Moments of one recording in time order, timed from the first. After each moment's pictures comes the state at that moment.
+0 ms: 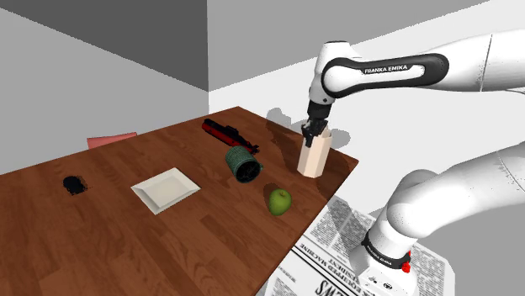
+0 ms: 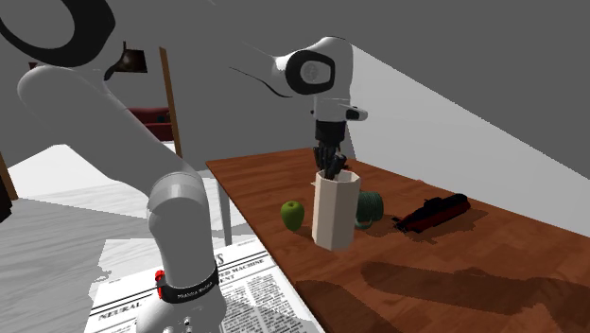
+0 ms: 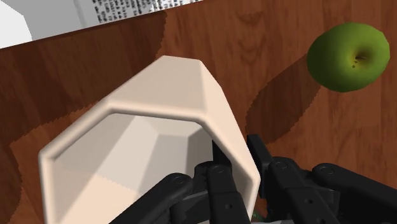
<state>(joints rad) -0.06 -0.59 -0.06 -2.49 -0.04 1.88 0.03</state>
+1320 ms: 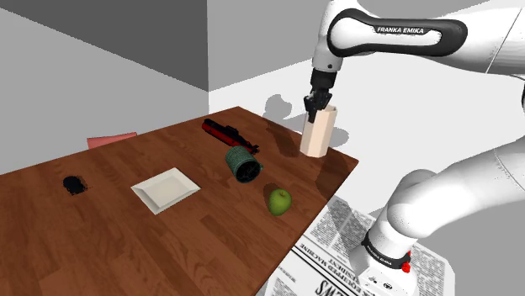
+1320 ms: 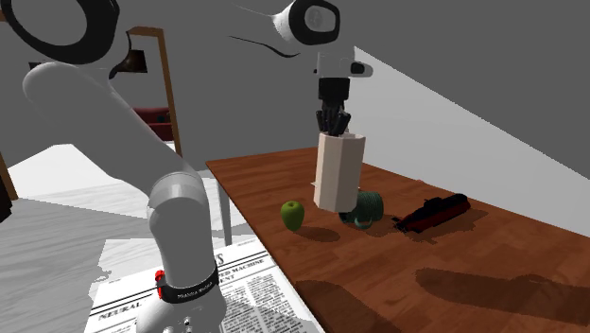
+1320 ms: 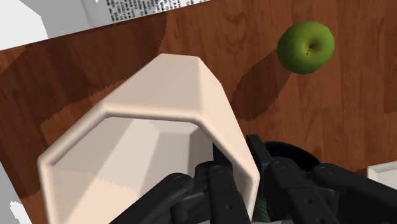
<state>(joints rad) -0.05 -0.55 -0.04 -2.22 -0.02 1.63 0.04</state>
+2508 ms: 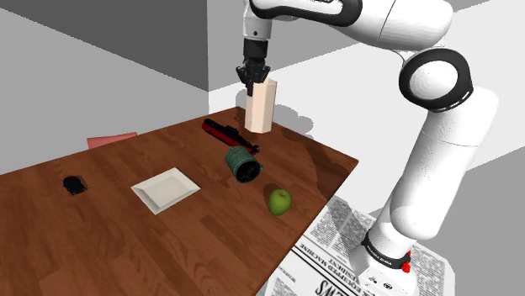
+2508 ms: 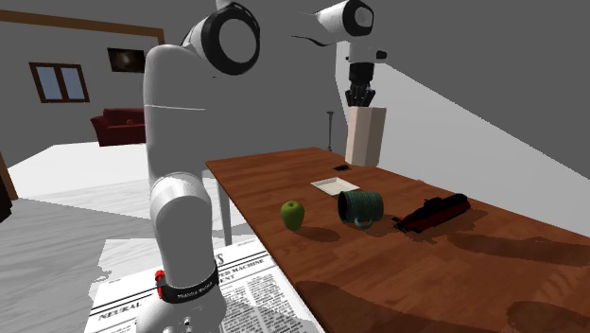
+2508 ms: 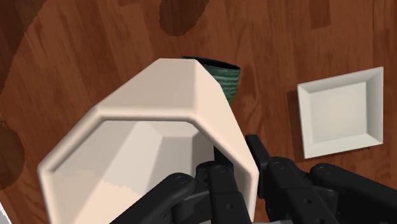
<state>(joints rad) 0.04 0.11 0.10 -1.39 -0.01 1.47 0.26</state>
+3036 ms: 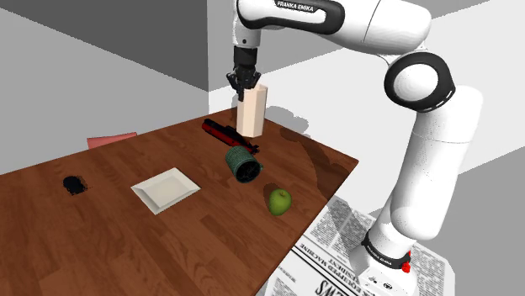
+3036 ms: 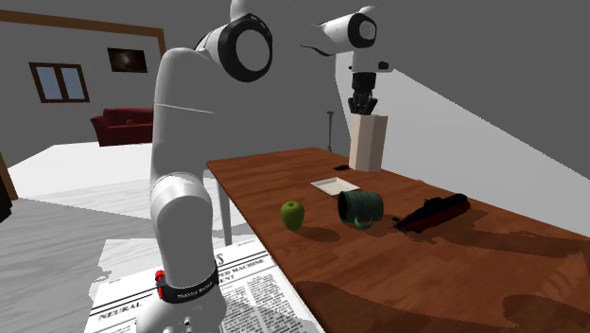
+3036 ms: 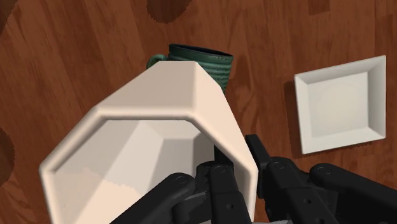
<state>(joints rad) 0.05 0.20 0.11 -1.34 -0.02 1.51 0.28</state>
